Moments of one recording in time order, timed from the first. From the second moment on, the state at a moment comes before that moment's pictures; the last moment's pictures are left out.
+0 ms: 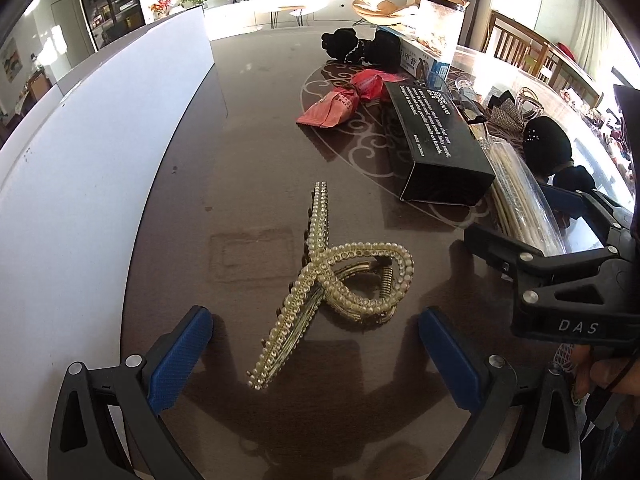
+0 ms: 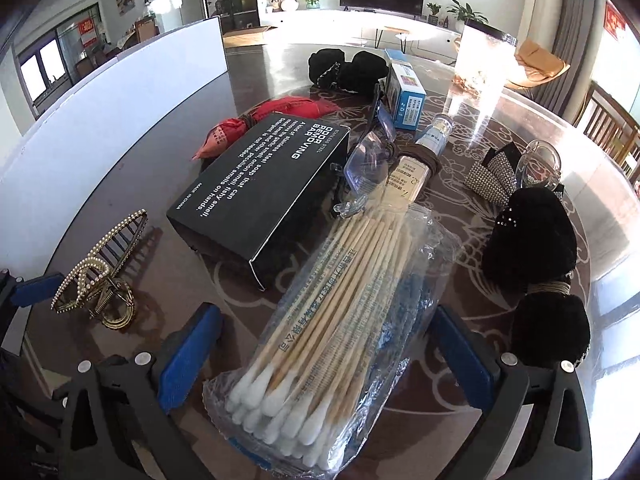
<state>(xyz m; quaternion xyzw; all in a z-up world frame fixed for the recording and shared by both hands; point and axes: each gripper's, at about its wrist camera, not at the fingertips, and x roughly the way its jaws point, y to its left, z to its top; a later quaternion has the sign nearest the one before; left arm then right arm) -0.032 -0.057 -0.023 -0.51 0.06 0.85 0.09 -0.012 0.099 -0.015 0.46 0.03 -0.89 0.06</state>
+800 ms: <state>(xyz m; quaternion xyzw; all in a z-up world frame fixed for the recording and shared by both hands) -0.065 -0.053 -0.031 -0.49 0.10 0.85 0.16 -0.013 0.099 -0.013 0.46 0.02 -0.89 0.05</state>
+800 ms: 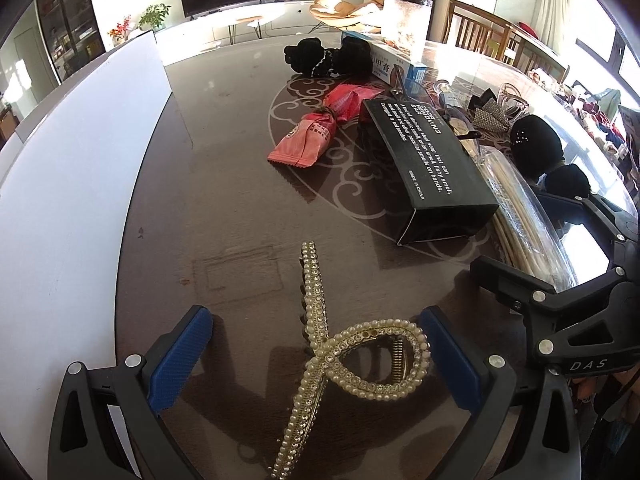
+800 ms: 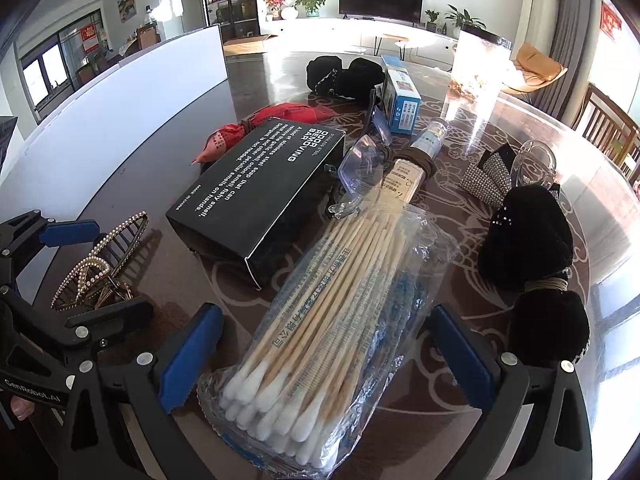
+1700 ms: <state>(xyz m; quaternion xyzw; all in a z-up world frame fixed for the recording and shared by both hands) -0.083 -0.061 -0.033 -0.45 0.09 0.87 0.16 -0.017 0.105 -0.014 0.46 0.01 -0.89 0.03</state>
